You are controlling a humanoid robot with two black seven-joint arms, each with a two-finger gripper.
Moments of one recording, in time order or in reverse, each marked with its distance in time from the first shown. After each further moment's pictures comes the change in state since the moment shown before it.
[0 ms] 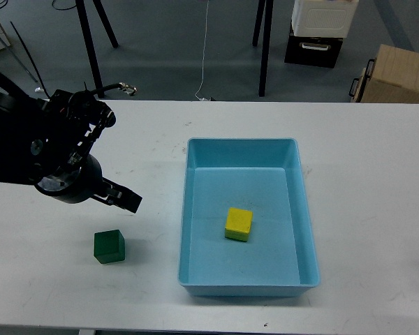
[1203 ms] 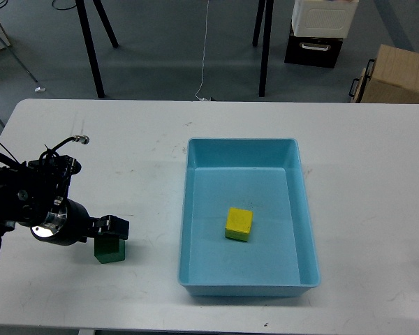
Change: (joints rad) left arm 0.501 0.217 -0.188 0.204 -0.001 0.089 0.006; right arm 0.008 -0.011 -0.026 -0.043 -0.005 0.000 -0.003
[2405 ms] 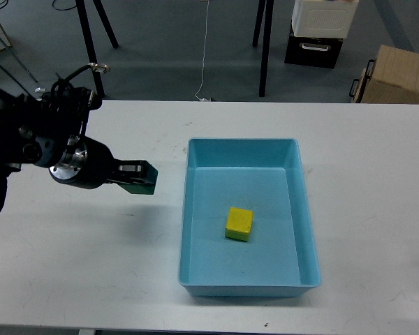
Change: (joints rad) left arm -0.539 -0.088 -0.208 -0.085 -0.266 -0.256 -0.020; right arm -0.006 -0.002 0.015 0.005 0.000 0.000 0.001
